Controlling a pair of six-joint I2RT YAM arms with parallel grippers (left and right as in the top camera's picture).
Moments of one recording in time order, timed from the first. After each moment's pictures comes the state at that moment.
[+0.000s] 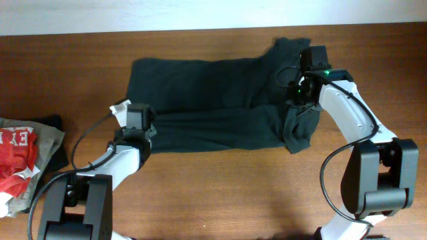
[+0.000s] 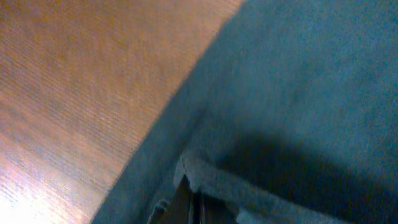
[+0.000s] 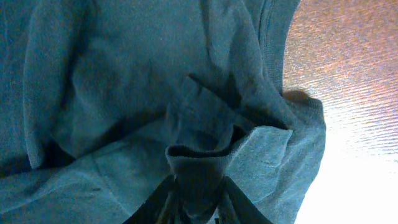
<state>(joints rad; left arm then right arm) -0.13 1.68 0.71 0.10 -0.41 -0.51 0.05 1.87 1.41 -0.78 0.04 0.33</state>
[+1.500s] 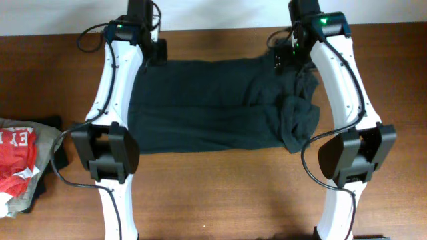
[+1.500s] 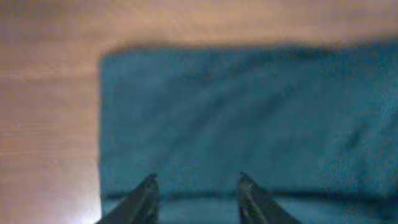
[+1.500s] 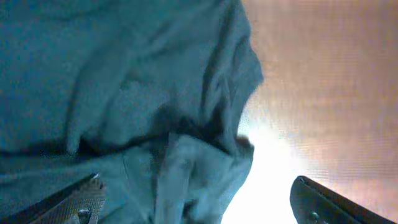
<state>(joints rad) -0.16 2.30 2.32 -1.17 -0.05 -0.06 0.13 2.16 2.25 -1.39 0.20 0.13</state>
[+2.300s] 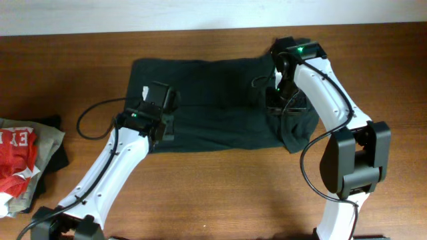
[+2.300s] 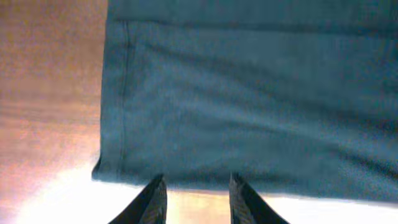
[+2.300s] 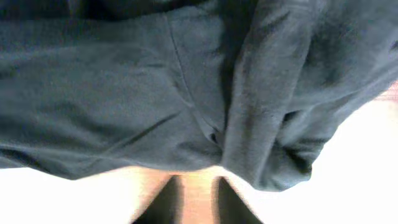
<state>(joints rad) -0.32 1.54 1.12 -0.77 -0.28 -0.30 0.19 2.05 1.77 -1.34 -0.04 0.26</state>
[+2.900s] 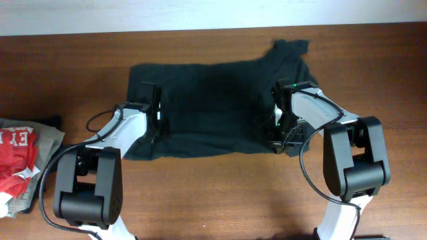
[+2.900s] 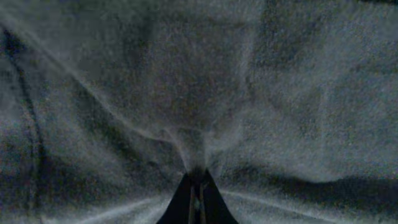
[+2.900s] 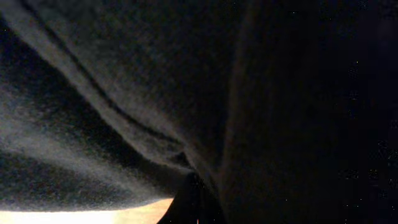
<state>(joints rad) -0.17 1.90 1.12 -0.67 -0.04 -0.25 0.17 2.03 1.31 -1.11 -0.13 0.24</state>
